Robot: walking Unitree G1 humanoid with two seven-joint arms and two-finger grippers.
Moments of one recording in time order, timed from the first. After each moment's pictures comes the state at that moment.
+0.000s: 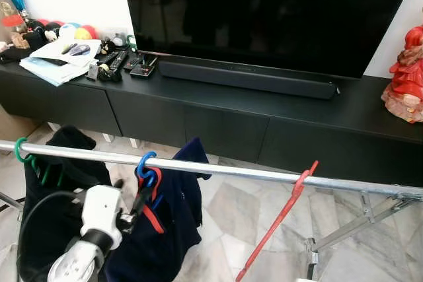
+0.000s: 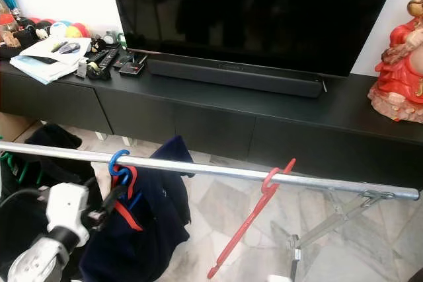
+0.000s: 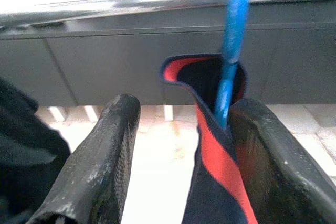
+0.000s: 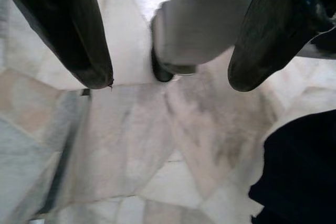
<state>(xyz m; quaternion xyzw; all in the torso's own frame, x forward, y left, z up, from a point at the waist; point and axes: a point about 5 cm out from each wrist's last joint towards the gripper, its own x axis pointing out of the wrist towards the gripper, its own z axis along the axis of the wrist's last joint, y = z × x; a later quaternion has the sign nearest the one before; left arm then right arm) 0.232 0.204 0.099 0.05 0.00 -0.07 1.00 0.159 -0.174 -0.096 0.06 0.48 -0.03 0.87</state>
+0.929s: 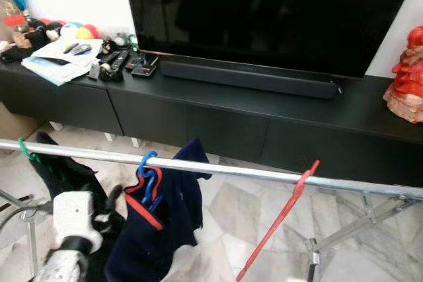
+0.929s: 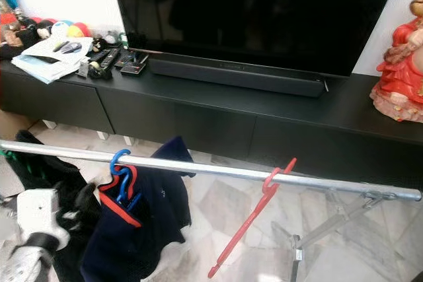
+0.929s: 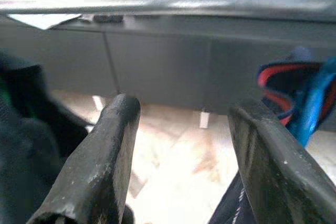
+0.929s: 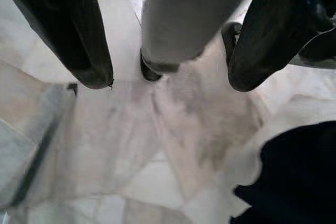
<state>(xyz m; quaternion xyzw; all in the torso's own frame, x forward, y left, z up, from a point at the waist) 0.228 0.228 0.099 0.02 -0.02 0.02 1.00 0.165 -0.160 -0.095 0.05 0.48 -0.01 0.88</state>
